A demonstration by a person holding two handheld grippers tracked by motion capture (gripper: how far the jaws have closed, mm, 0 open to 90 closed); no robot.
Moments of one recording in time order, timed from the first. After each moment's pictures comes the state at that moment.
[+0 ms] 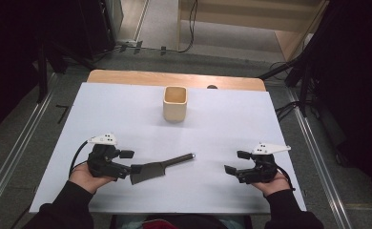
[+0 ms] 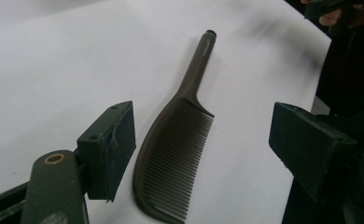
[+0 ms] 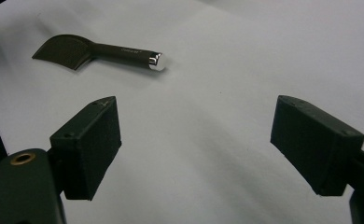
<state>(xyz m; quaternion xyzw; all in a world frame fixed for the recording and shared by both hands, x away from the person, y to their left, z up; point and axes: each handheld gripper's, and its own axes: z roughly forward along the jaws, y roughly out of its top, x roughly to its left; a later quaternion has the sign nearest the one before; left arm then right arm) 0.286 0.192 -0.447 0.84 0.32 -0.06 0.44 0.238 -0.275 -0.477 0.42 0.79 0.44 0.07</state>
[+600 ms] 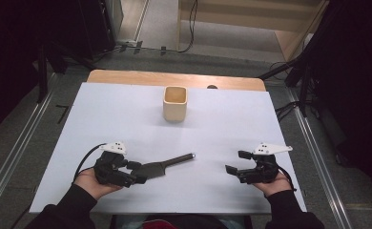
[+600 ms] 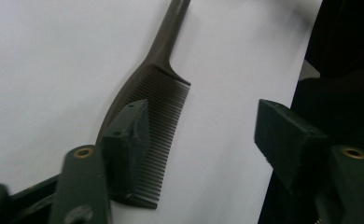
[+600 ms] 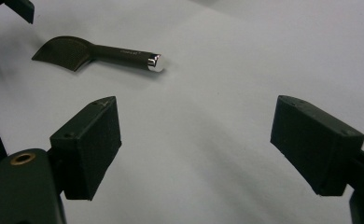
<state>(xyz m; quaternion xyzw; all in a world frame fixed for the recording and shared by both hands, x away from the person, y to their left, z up) 0.273 0.178 -0.459 0.87 0.29 -0.09 0.39 0.235 -0.277 -0.475 0.42 0.79 0.44 0.08</state>
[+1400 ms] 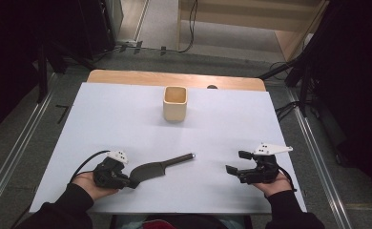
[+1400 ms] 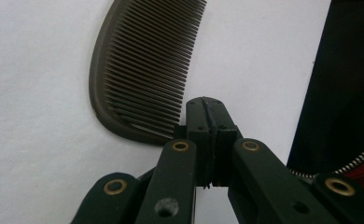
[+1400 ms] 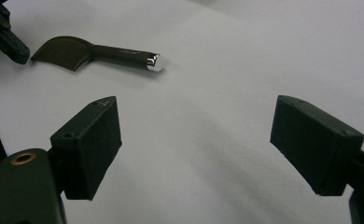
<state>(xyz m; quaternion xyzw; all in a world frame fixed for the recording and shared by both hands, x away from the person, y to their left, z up) 0.274 0.186 -0.489 0.91 0.26 -0.11 0.30 0.235 -0.278 -0.475 0.42 0.79 0.44 0.08</state>
